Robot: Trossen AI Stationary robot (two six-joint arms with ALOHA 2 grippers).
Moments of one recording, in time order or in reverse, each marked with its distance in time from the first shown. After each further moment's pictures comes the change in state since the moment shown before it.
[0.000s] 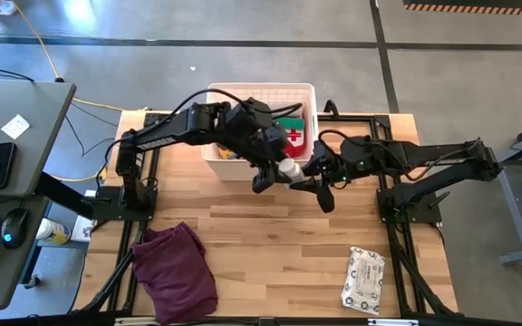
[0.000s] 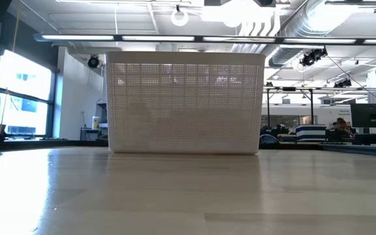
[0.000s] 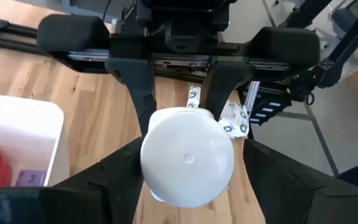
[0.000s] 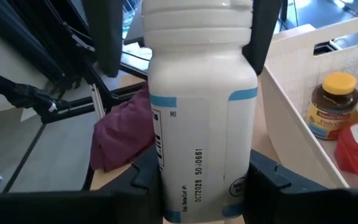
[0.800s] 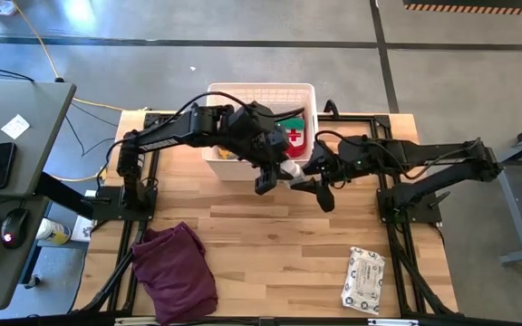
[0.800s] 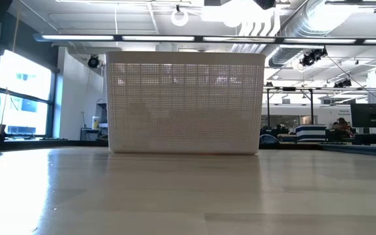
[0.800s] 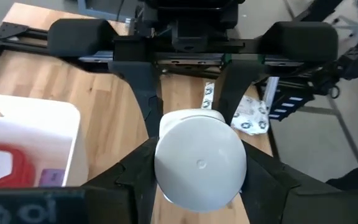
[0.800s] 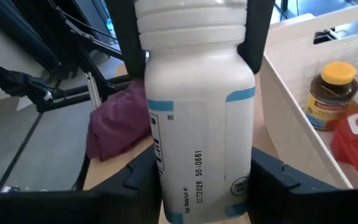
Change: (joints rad) left arm 0.005 0.010 0.000 -0.013 -0.095 0.054; right arm -0.001 0.000 0.000 -0.040 -0.021 -0.012
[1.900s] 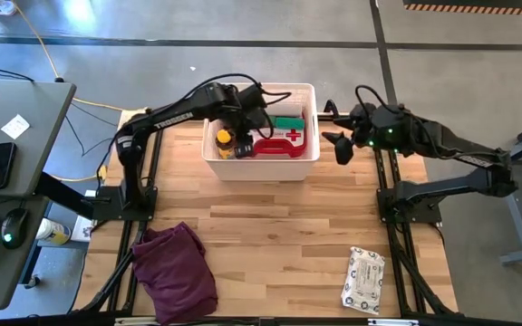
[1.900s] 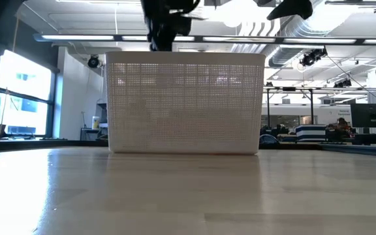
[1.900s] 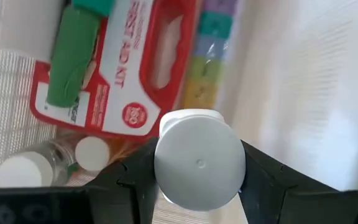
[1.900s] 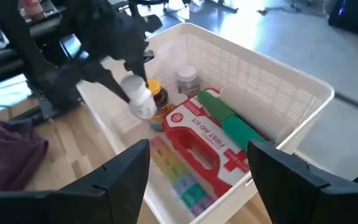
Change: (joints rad) left arm 0.331 -0.014 -0.328 -0.272 -0.177 0.318; right arm -0.281 -0.215 0.000 -0.254 0.314 0.024
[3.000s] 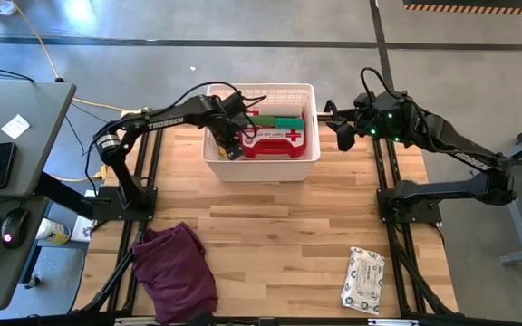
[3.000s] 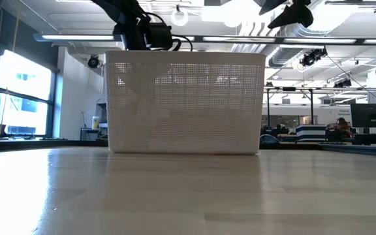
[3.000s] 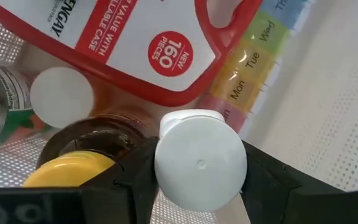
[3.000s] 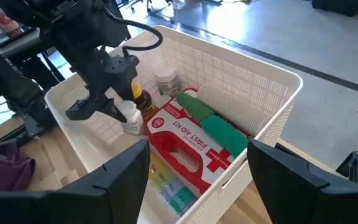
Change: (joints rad) left arm 0.157 -0.160 -0.580 0.400 0.098 -0.141; right arm -0.203 0.002 -0.003 -0.001 -0.134 0.015
